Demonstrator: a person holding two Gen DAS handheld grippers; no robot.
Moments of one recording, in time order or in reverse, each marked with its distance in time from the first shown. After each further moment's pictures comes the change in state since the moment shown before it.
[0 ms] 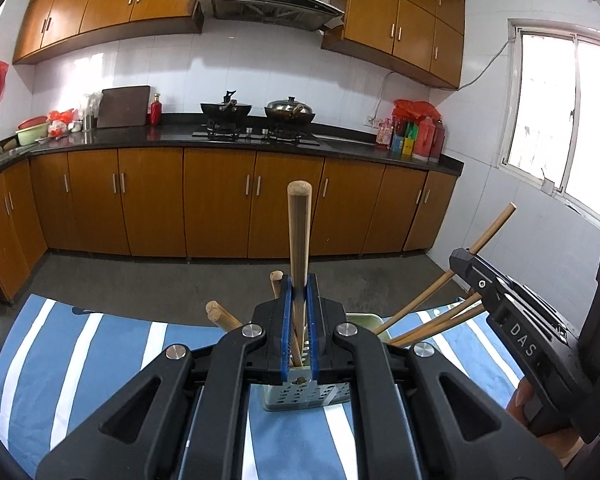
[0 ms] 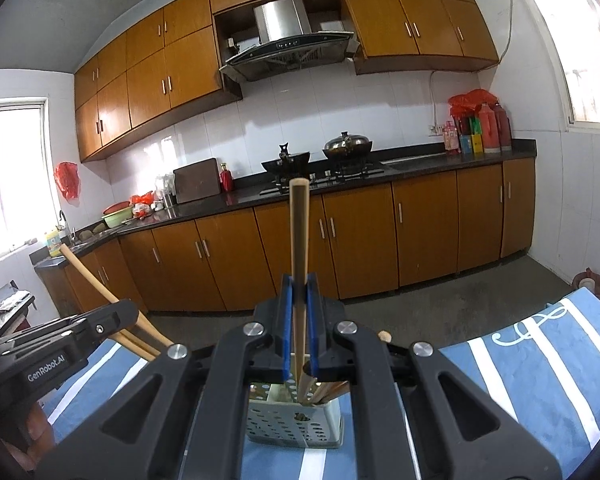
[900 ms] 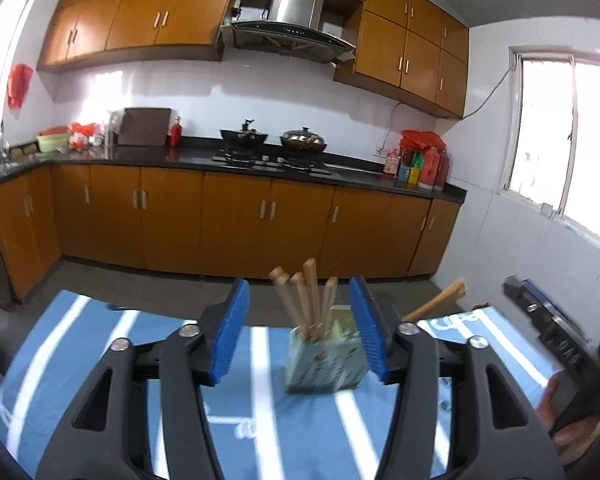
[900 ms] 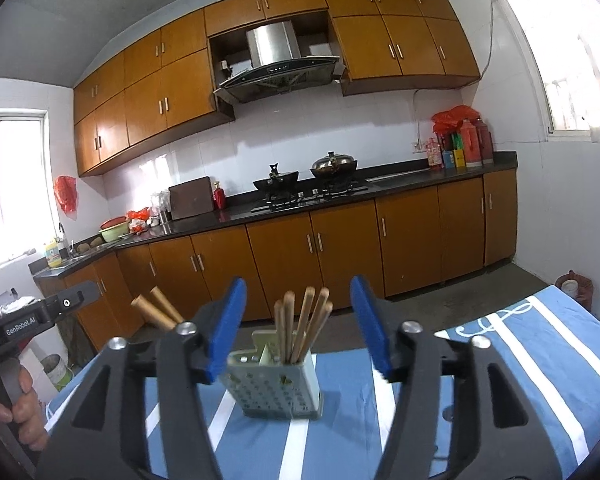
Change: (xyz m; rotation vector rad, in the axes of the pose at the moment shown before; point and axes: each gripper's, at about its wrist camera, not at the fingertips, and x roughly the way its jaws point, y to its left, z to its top) left arm -0.086 0.025 -0.024 -0.018 -0.113 0.045; right arm -0.111 -0.010 -0.023 -0.005 -0.084 -0.032
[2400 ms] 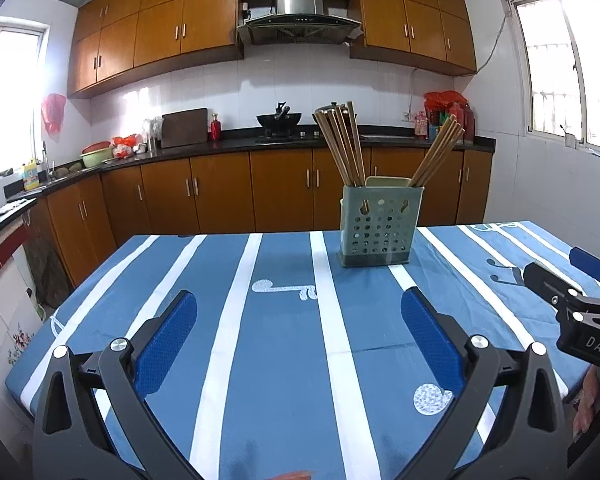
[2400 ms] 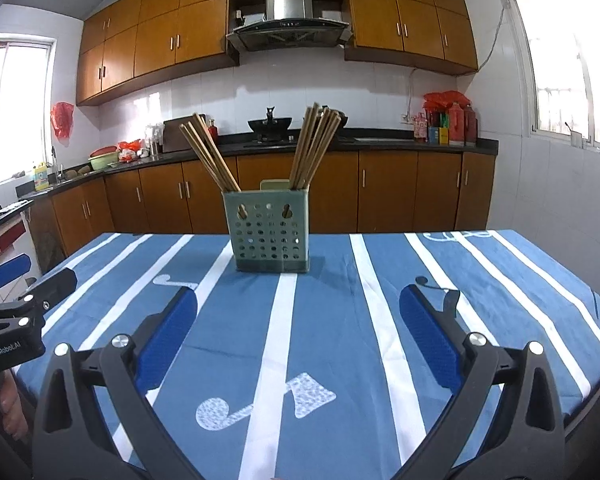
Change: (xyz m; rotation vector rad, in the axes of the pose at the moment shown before) left arm -0.094 -0.003 -0.163 0.129 0.028 0.174; right arm -0.095 0.036 -0.150 -0.122 0.157 -0.099
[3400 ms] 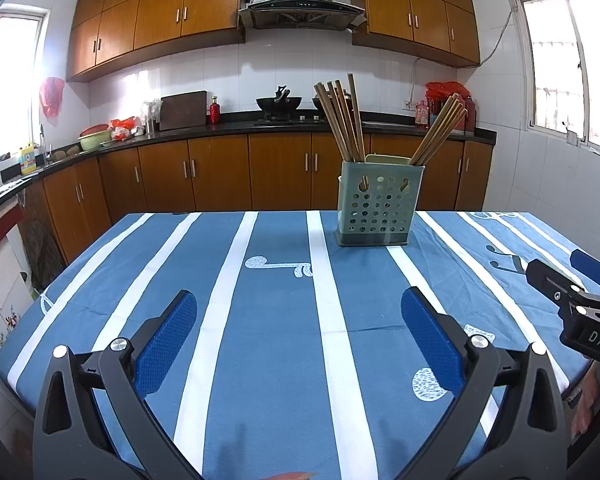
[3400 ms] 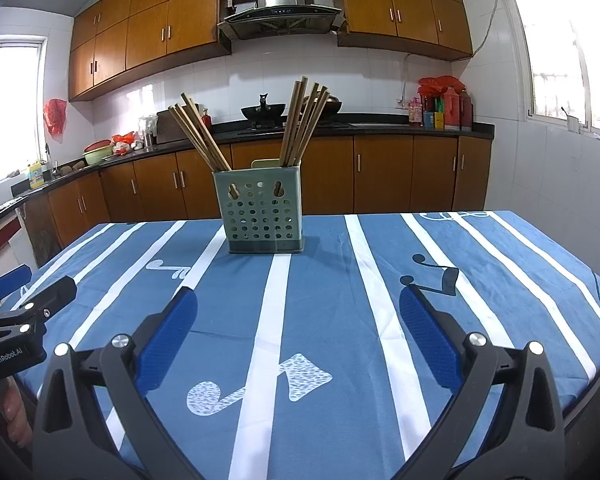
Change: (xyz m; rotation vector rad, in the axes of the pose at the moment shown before) left arm 0.008 -0.003 -0.012 -0.021 0.050 -0.006; right arm 0.008 -0.006 -0.011 0.017 0.036 -0.013
